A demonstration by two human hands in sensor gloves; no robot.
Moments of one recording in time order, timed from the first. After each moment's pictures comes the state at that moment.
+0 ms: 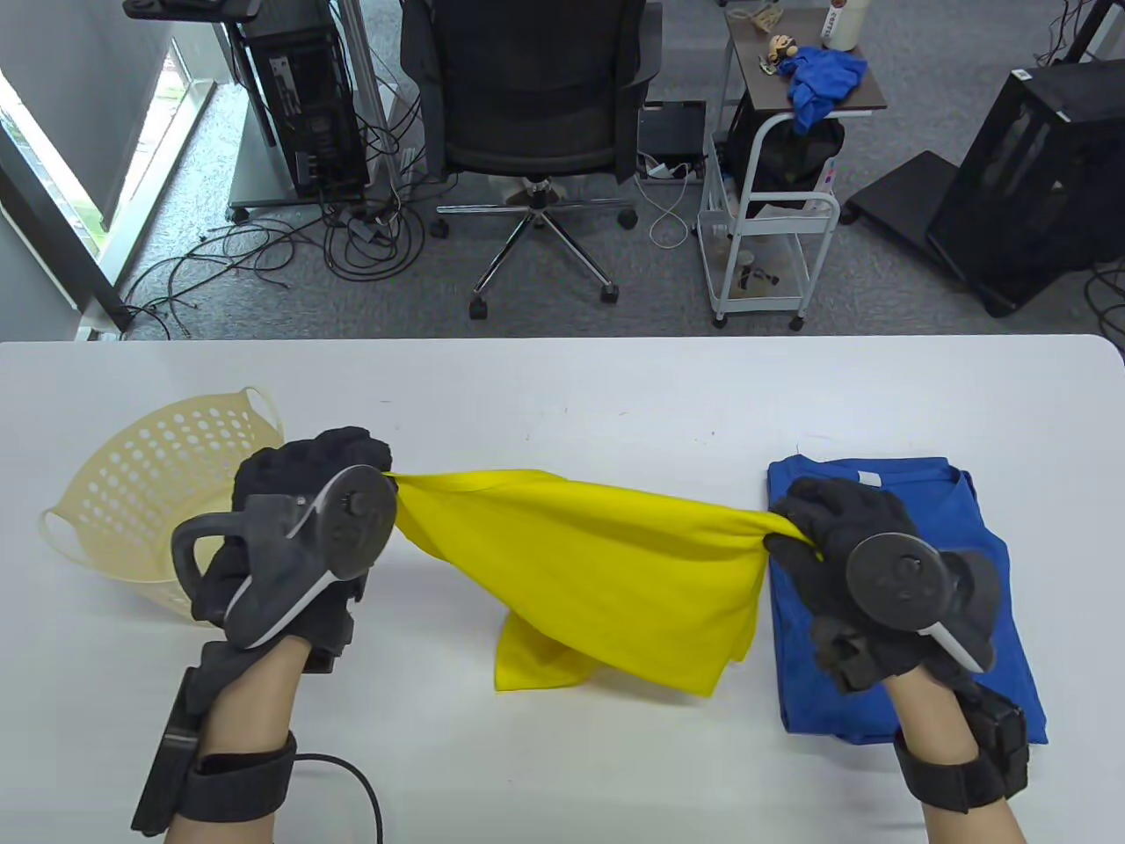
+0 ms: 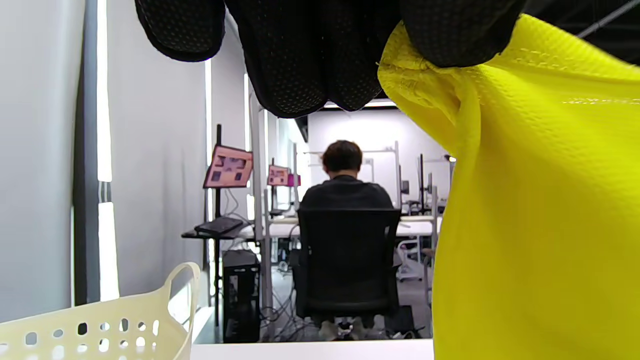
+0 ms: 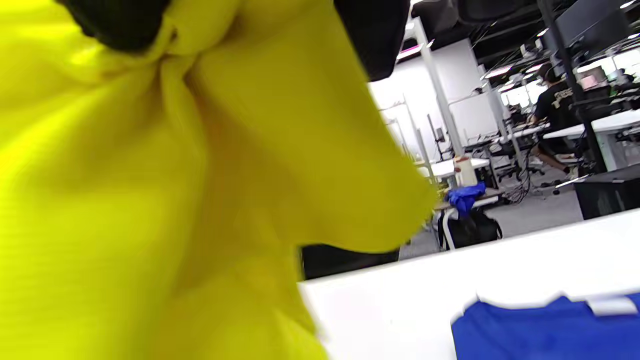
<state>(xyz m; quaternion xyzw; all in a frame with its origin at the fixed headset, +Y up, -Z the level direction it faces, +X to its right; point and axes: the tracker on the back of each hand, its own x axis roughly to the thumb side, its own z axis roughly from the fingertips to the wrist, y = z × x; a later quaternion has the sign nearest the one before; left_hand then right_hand) -0.216 -0.475 -0.275 0.17 0.01 -0.01 0.99 0.229 -0.568 -0.291 0.08 -0.19 0.96 0.20</state>
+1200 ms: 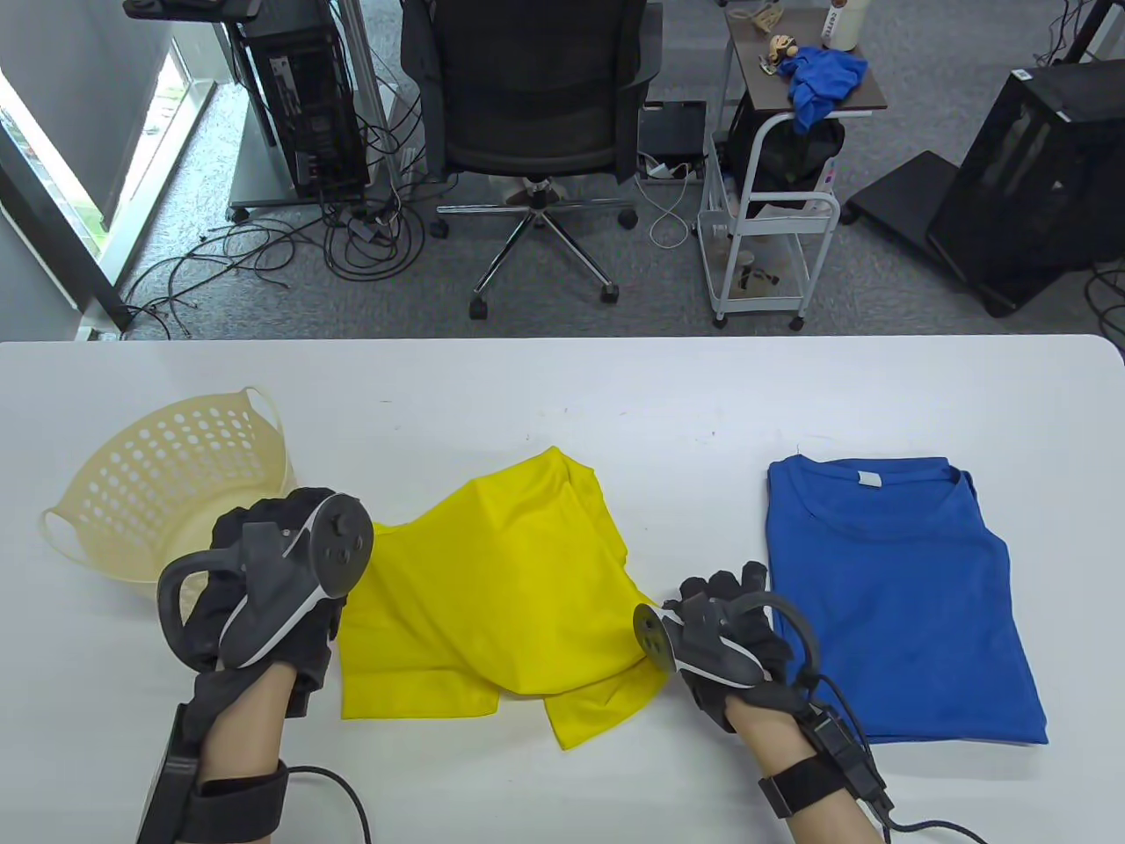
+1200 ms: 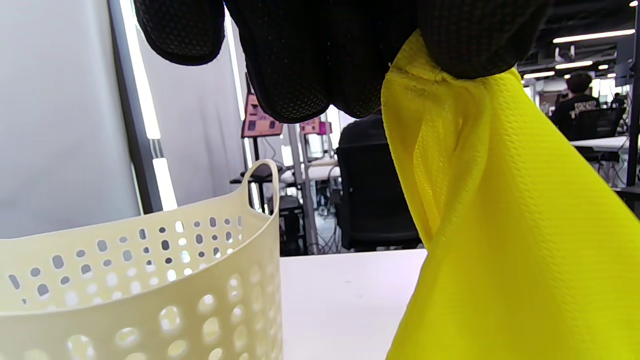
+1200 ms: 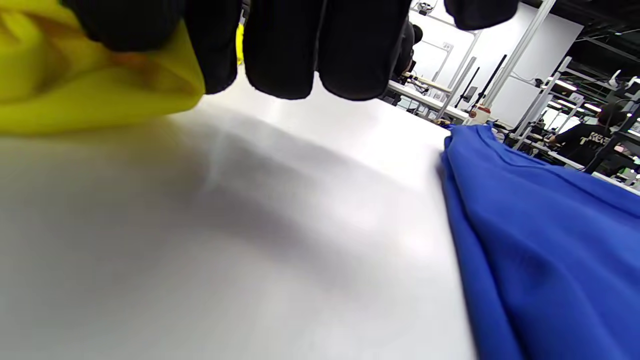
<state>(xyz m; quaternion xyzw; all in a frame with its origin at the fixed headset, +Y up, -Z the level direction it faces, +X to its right) -0.237 -0.530 -0.276 0.08 0.07 -0.07 0.99 0.105 -0.729 -0.310 0.12 0.00 0.98 -0.15</state>
